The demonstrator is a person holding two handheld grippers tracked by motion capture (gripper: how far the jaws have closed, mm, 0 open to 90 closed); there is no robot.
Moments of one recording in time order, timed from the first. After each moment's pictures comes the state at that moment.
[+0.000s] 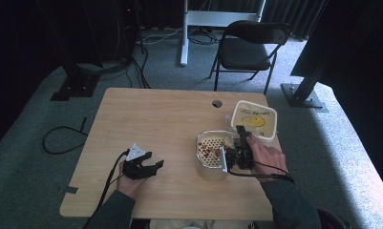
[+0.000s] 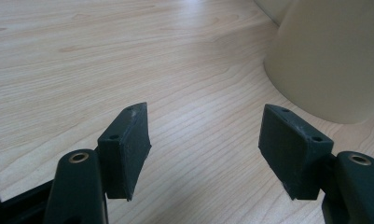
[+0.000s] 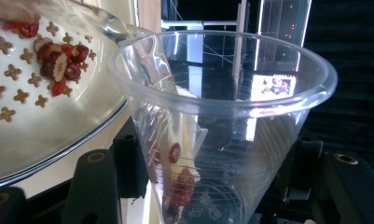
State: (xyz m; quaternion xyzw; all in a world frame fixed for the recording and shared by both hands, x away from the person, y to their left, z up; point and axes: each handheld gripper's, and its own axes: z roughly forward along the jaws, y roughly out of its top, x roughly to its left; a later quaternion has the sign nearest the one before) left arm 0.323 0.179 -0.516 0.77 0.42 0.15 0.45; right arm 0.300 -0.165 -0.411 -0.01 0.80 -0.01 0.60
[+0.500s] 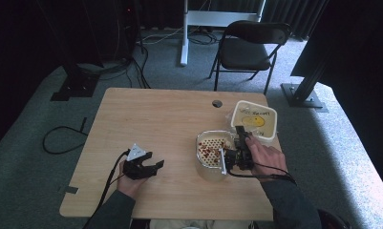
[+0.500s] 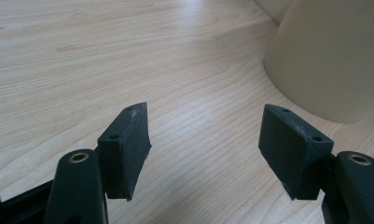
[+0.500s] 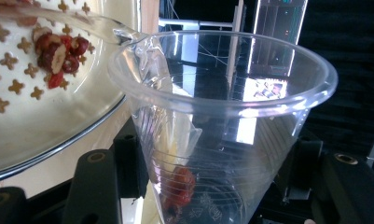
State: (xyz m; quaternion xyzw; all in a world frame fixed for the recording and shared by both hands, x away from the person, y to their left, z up) left arm 0.323 0.179 -0.517 0.77 0.42 0.15 0.45; right arm 0.299 -0.165 -0.415 -0.03 0.79 -0.03 0.61
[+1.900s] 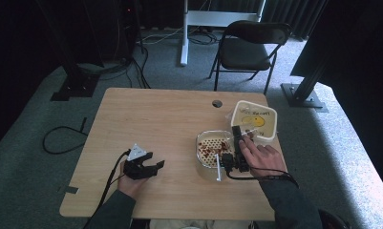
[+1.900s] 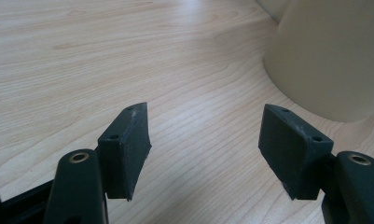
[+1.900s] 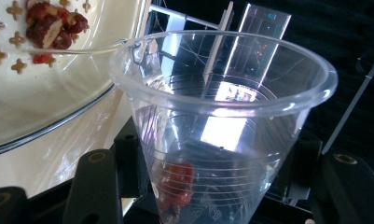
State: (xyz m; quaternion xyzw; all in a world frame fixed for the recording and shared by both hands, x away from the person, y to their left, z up) left arm 0.324 0.177 -0.518 0.78 0.42 0.14 0.45; right arm 0.297 -0.157 -0.425 -0.10 0.75 -0.11 0.64
